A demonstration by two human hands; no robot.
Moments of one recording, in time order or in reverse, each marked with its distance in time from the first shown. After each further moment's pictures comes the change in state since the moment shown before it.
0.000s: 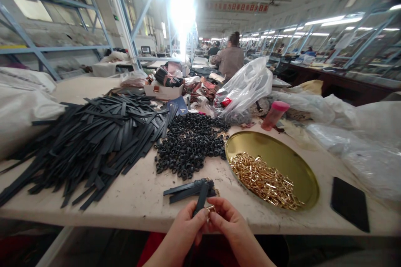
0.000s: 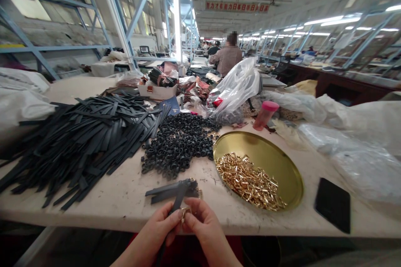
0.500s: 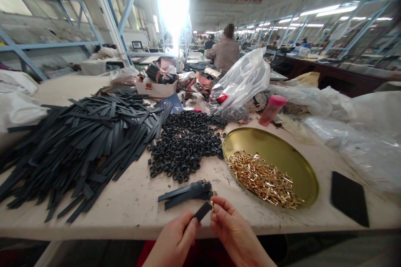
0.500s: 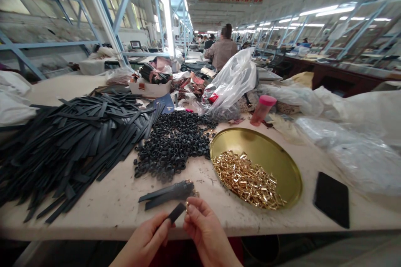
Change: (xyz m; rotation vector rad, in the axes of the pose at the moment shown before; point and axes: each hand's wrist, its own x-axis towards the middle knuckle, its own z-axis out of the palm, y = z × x) left_hand -0.002 0.005 -0.020 0.607 -0.045 0.137; right_hand 0.010 -0.001 -0.005 0.486 0.169 0.170
